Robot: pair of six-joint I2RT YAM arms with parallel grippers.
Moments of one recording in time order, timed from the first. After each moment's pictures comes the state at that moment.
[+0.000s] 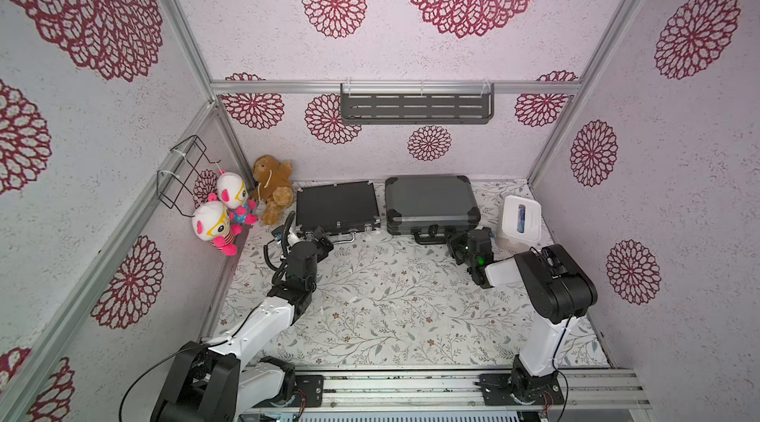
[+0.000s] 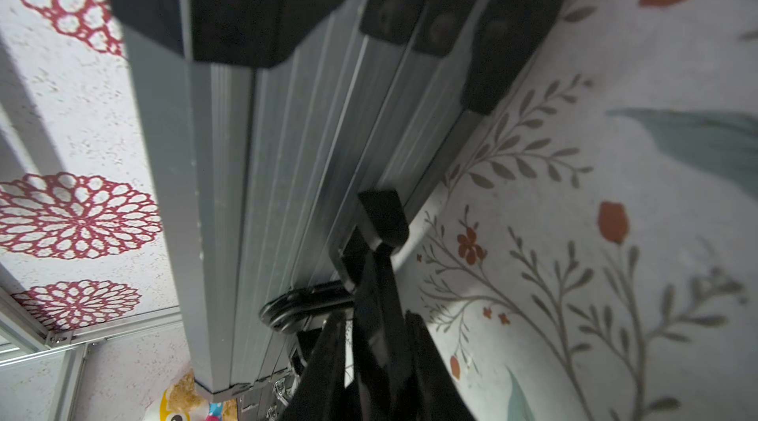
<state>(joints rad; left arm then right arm) -0.33 1.18 0.49 0.40 -0.42 -0.70 0.30 1.86 0.70 0.69 -0.06 1.30</state>
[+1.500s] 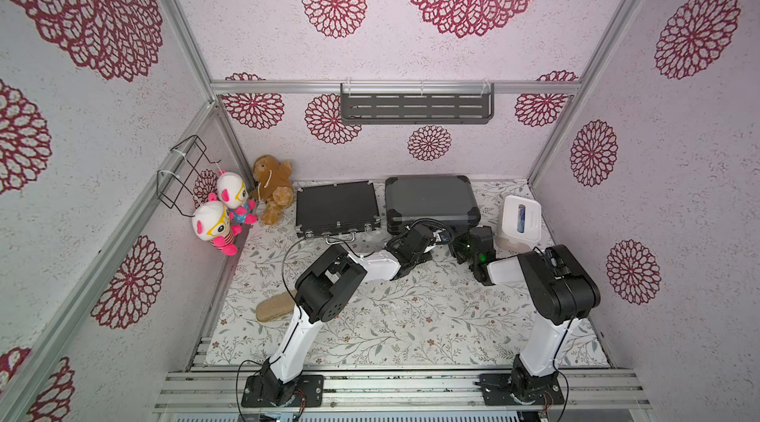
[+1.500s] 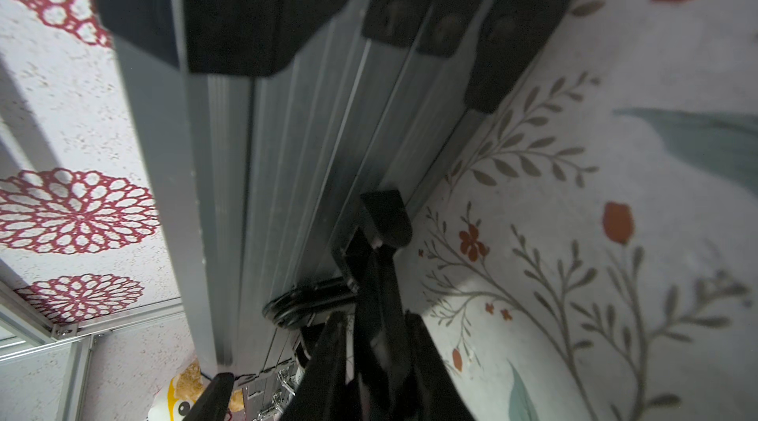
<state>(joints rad) -0.83 2.22 1.42 0.23 -0.42 0.72 0.28 1.84 0.72 0.64 -0.11 1.30</state>
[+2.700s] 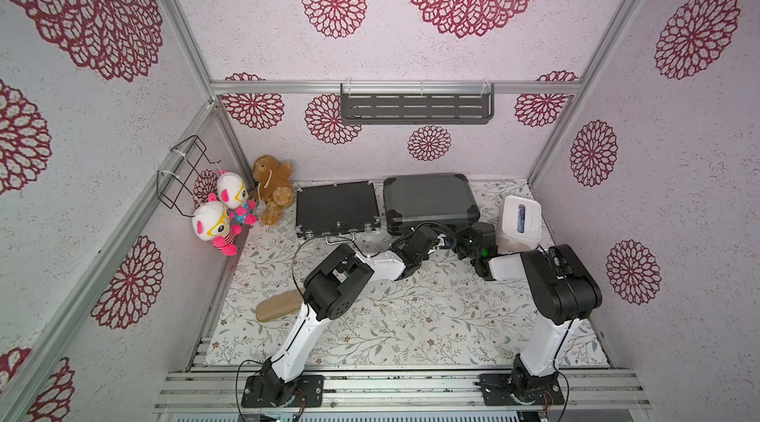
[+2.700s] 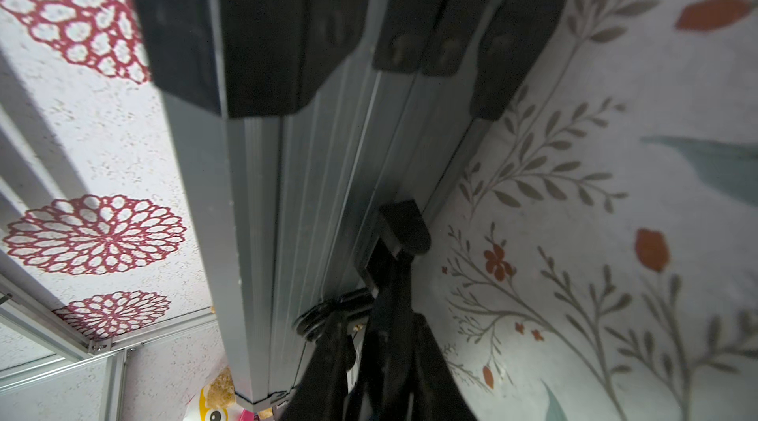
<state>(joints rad) -0.84 2.29 1.48 0.23 -0.47 0.88 0.26 1.84 0.77 0.60 -0.14 1.36</state>
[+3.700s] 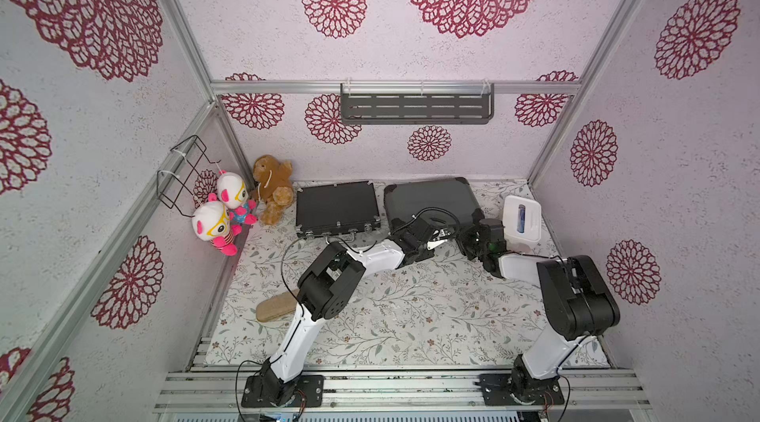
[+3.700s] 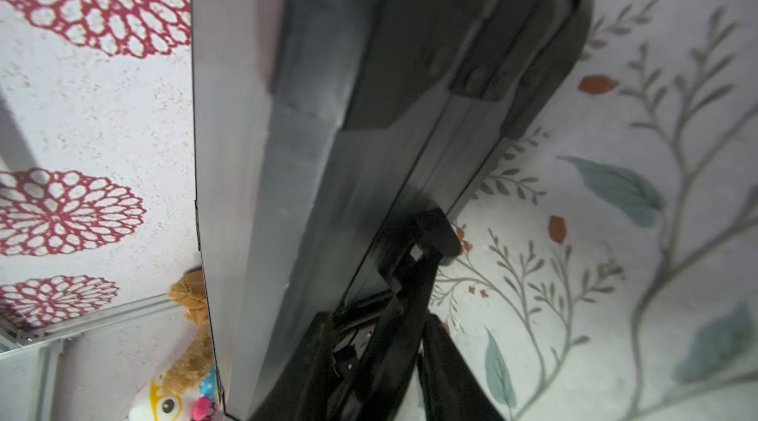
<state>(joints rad) -0.81 2.24 1.59 -0.07 -0.16 0.58 0.21 1.66 0.77 0.33 -0.17 1.17</state>
